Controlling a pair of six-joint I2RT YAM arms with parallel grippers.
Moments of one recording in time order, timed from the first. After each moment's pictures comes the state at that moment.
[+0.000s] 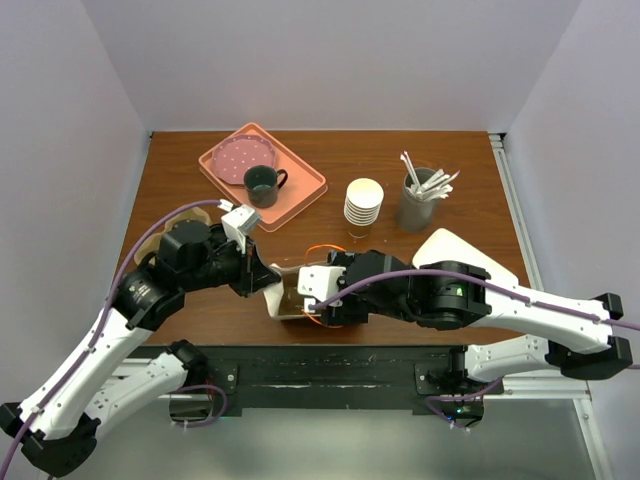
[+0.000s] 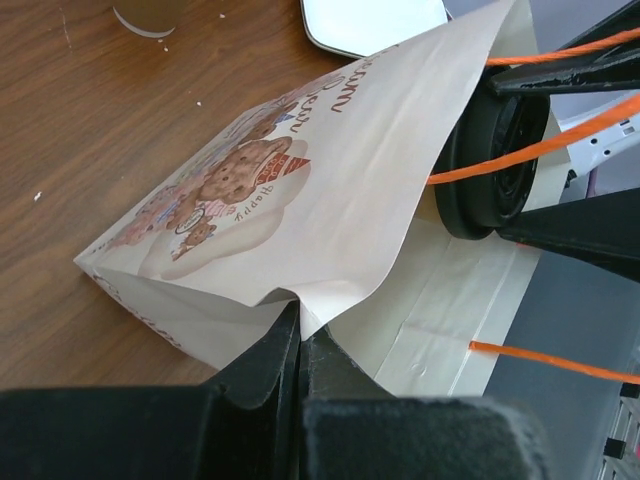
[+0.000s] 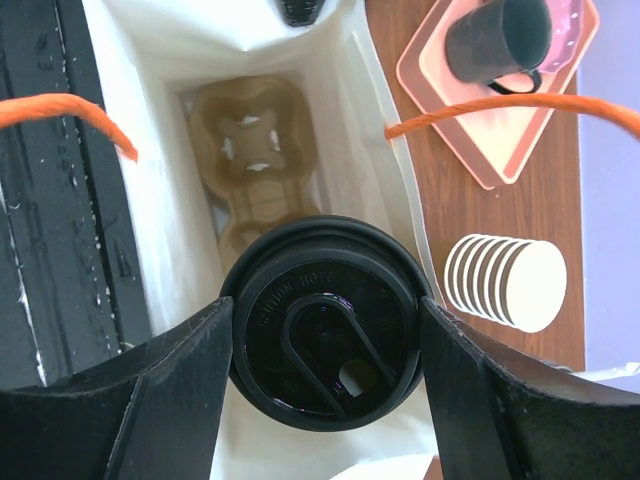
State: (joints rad) left arm -0.63 0.75 0.97 -0.70 0.40 -0.36; right arm 1.38 1.17 1.40 -0.93 0.35 -0.40
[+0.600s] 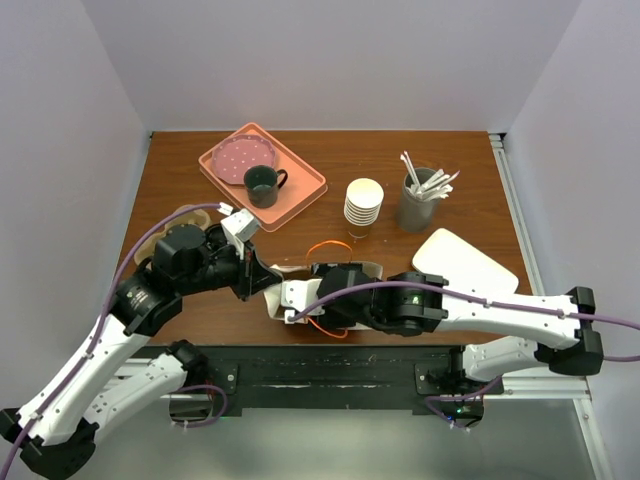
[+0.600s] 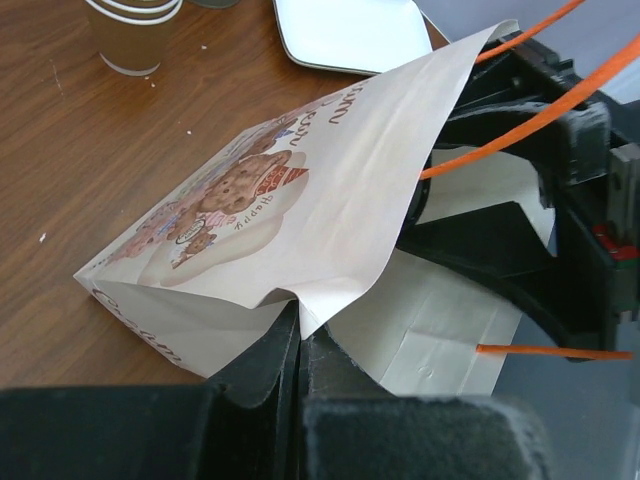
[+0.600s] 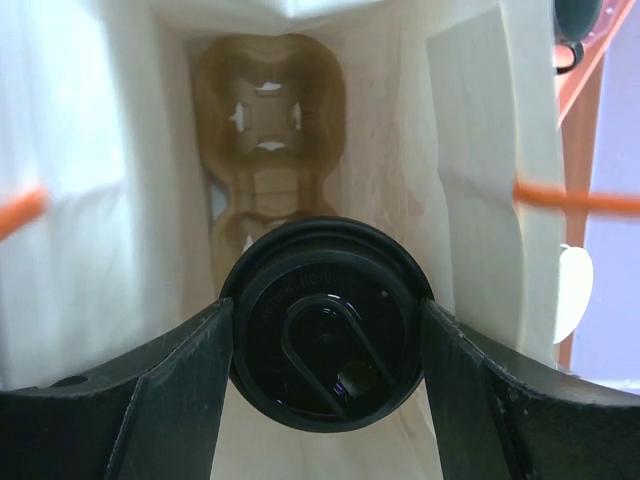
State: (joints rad) left arm -0.63 0.71 0.93 -0.64 0.44 -0.28; right arm 1.39 1.26 1.28 -0.84 0.41 -0.43
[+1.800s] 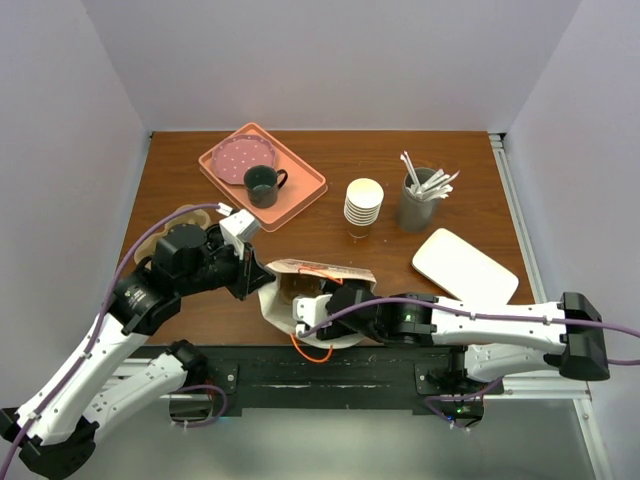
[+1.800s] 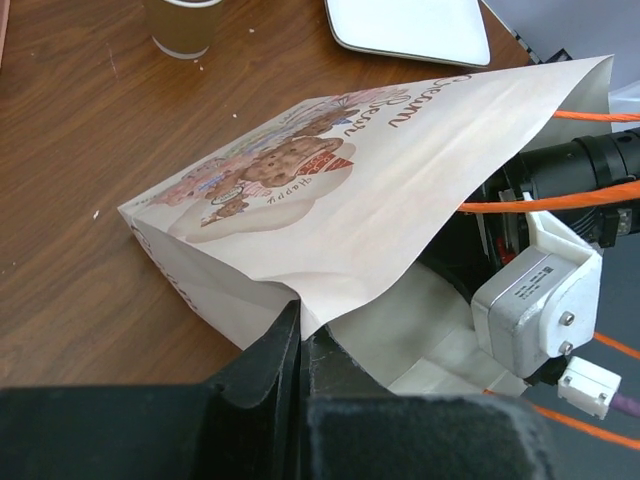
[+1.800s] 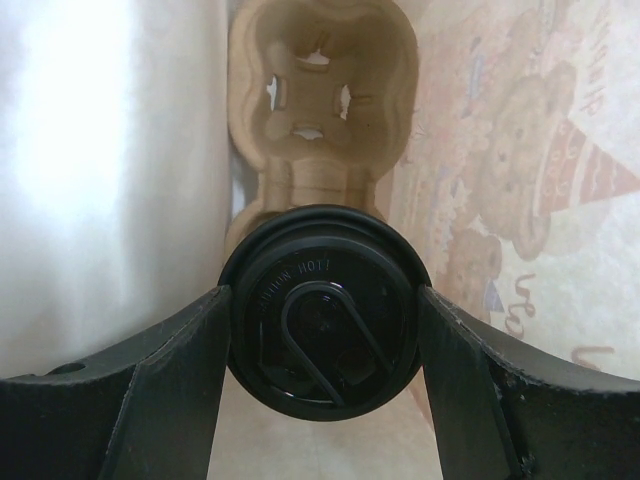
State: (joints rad) left arm -0.63 0.72 0.96 -0.71 0.35 -0.22; right arm 1.37 1.18 0.87 -0.46 0.43 -0.52
